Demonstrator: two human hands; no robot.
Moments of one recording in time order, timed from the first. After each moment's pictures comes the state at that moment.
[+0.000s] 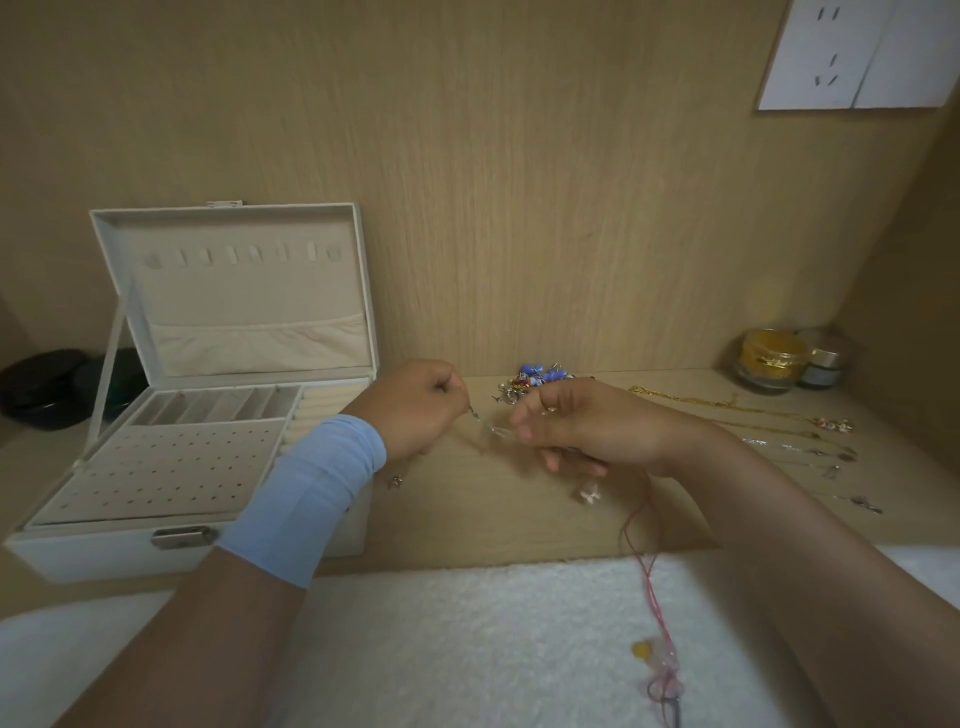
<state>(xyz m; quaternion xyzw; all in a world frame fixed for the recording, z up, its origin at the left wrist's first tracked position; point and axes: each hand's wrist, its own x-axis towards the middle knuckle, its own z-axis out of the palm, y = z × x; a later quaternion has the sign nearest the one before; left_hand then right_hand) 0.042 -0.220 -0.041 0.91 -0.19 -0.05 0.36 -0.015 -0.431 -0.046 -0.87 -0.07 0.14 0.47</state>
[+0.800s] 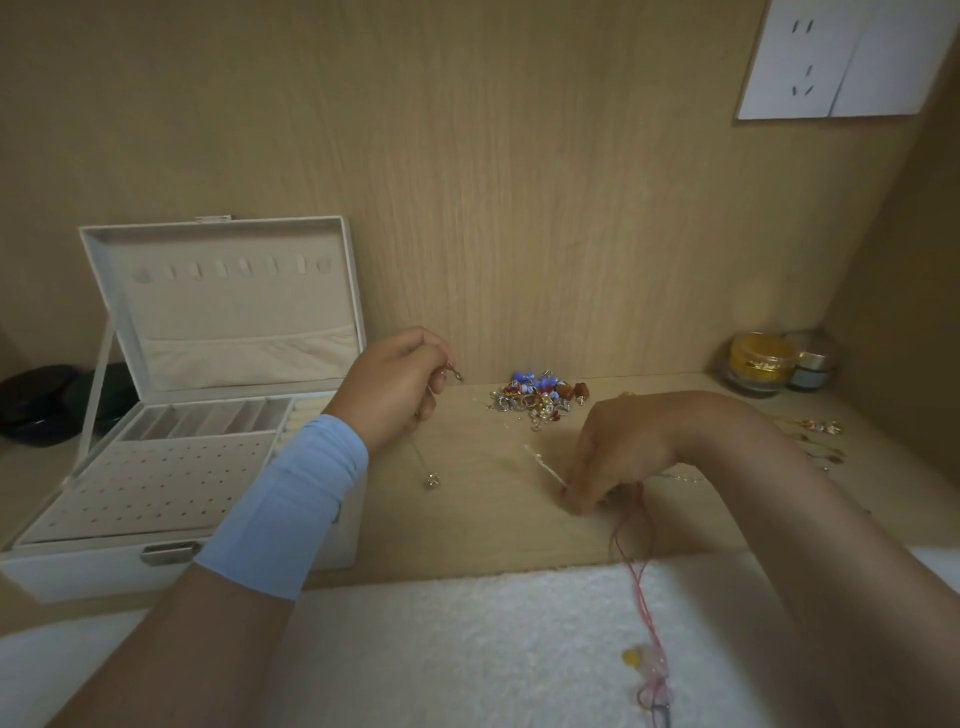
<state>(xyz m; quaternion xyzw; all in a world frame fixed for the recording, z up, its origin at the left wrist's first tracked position) 0.038 -0.227 -0.020 0.80 -0.13 -0.03 0.59 -0.028 -0.441 -0.013 -0.96 -0.01 0.26 0.10</state>
